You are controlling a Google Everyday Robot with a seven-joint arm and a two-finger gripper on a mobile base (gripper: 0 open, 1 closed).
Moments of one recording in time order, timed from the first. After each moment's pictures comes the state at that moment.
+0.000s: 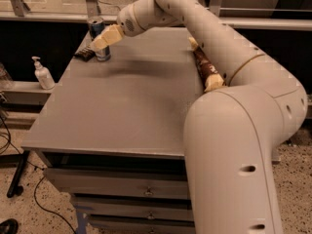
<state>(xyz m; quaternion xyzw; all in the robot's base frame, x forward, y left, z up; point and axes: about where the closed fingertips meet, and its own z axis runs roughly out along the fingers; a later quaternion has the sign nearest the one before) 0.779 0.156 0.909 -0.51 0.69 0.30 0.42</state>
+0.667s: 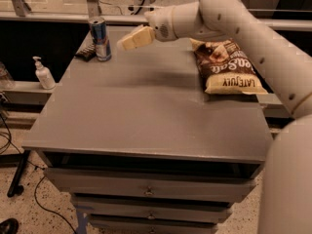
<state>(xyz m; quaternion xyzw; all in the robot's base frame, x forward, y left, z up) 0.738 0.065 0.941 -0.46 0.65 0.32 0.51</state>
